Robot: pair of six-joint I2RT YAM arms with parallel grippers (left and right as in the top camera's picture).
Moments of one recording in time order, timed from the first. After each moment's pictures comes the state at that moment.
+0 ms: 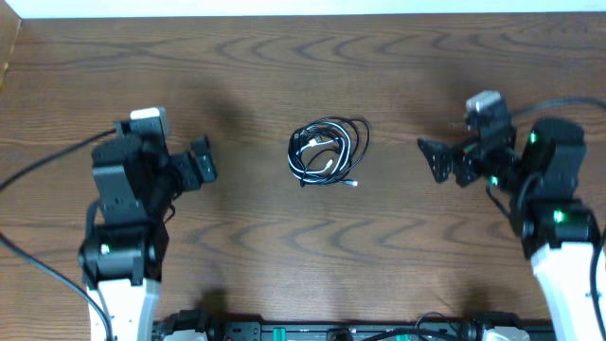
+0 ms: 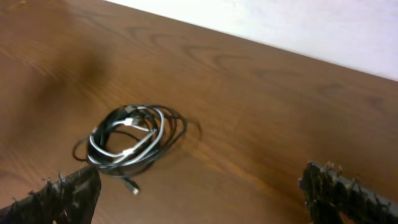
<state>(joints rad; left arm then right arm) 0.07 0.94 0.94 -0.62 0.08 -0.11 -0.01 1.08 0.88 -0.37 -0.53 -0.19</state>
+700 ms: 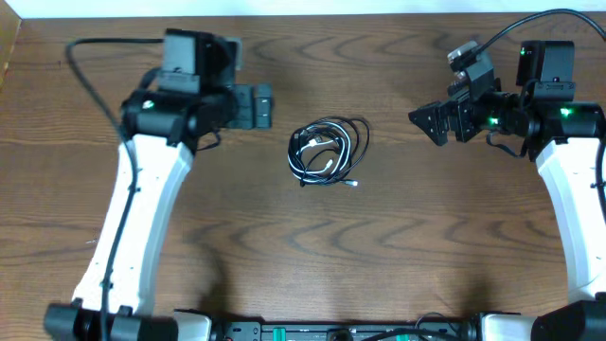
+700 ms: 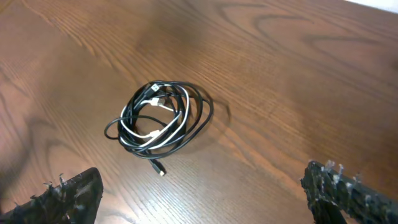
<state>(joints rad) -0.19 1.53 1.54 -0.96 0.19 -0.12 -0.01 1.50 1.37 -0.80 -0.64 -0.35</state>
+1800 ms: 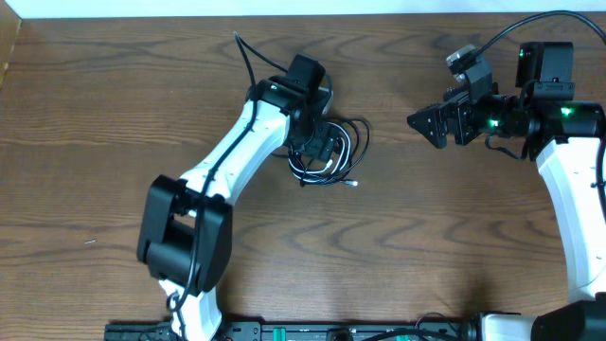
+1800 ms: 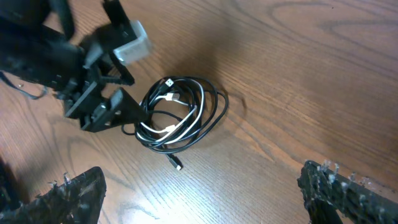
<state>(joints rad) -0.45 1.96 1.54 -0.92 0.14 -0.07 -0.01 1.50 1.37 -0.84 -0.68 -0.32</state>
